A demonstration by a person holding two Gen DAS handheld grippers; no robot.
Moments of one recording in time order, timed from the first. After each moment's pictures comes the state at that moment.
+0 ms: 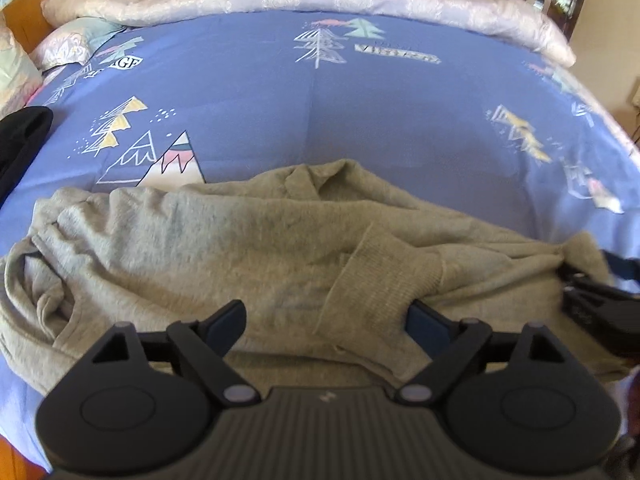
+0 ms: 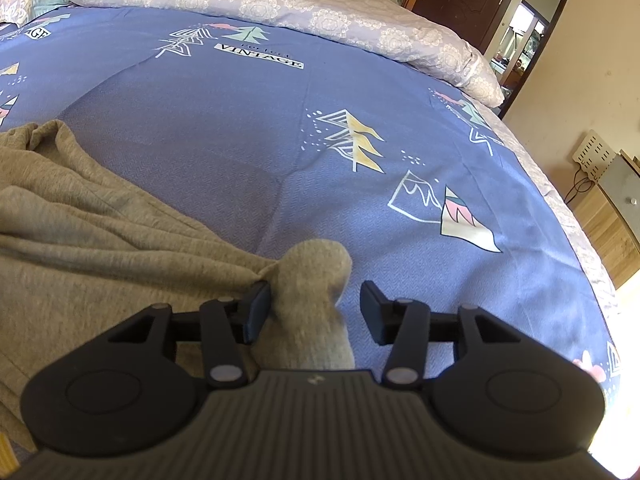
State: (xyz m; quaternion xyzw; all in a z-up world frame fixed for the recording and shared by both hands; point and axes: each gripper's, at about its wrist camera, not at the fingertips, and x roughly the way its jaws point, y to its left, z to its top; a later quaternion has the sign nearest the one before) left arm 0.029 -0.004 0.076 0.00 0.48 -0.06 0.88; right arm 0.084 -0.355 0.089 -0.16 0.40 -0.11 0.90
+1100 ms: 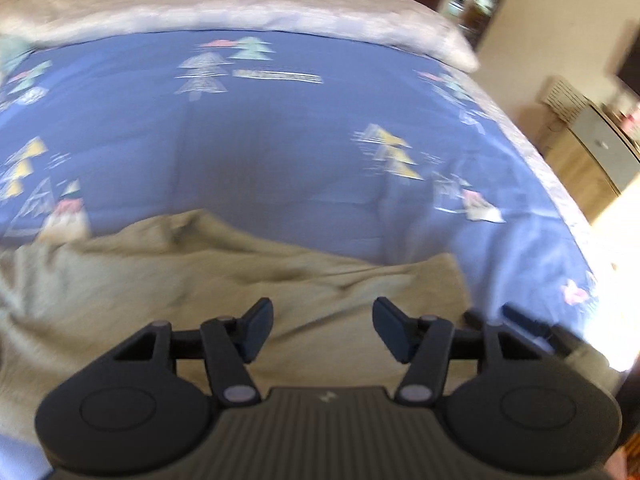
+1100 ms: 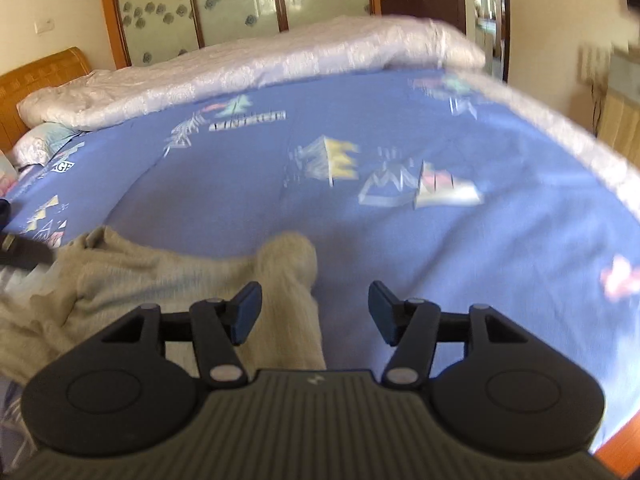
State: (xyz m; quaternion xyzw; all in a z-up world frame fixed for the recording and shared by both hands) left arm 0.034 -0.073 0.128 -0.02 0.47 -0.21 0.85; right arm 0.016 -0.432 0.120 0.06 0.34 -0.06 0.94
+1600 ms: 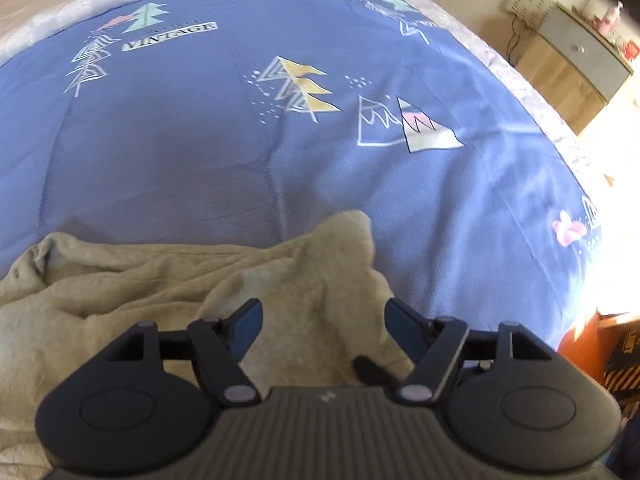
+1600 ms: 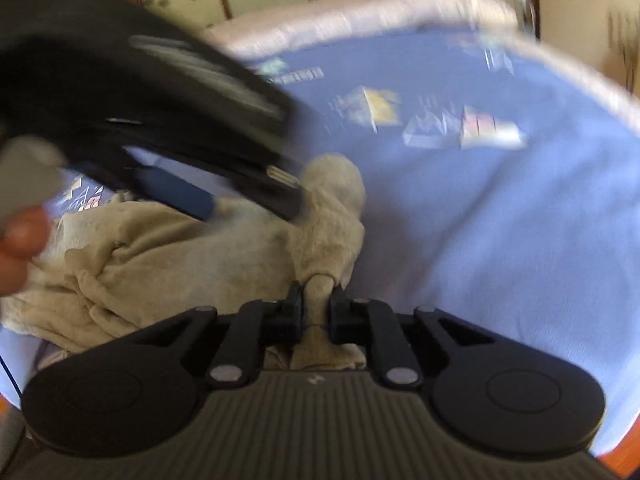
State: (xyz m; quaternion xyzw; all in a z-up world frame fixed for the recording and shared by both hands) left arm 0.052 -0.191 0.091 0.07 0.54 -0.25 0.80; right arm 0.008 -0.398 0.105 0.06 0.37 0.00 0.93
